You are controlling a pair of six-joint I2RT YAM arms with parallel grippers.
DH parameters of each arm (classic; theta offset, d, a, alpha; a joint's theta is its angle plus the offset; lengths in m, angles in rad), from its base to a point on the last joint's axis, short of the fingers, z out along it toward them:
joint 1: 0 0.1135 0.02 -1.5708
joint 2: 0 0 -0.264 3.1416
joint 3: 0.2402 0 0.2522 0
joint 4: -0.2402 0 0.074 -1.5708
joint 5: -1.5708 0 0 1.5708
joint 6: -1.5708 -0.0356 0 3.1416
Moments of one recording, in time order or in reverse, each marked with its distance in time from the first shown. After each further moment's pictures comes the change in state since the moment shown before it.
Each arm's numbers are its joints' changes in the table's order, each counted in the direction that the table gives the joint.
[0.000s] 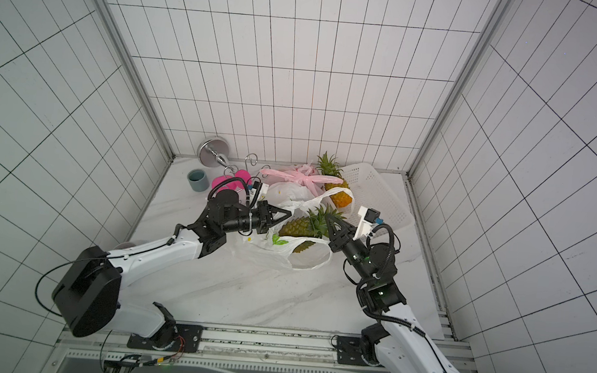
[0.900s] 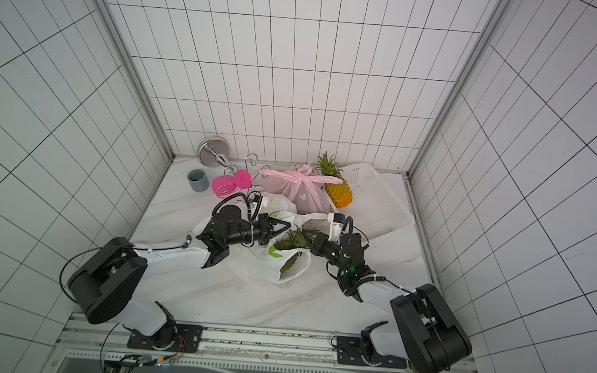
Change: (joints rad) left arm -0.005 0.097 -0.168 0.200 0.027 -0.014; right arm 0.052 0.603 -0.016 0.270 0.202 -0.097
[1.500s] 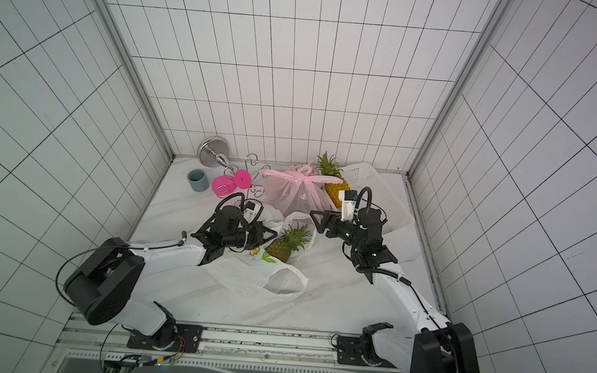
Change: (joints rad) left arm 0.062 -0.014 0.003 -0.345 0.064 -0.282; right arm -0.190 -0.211 0.357 -0.602 0.051 0.376
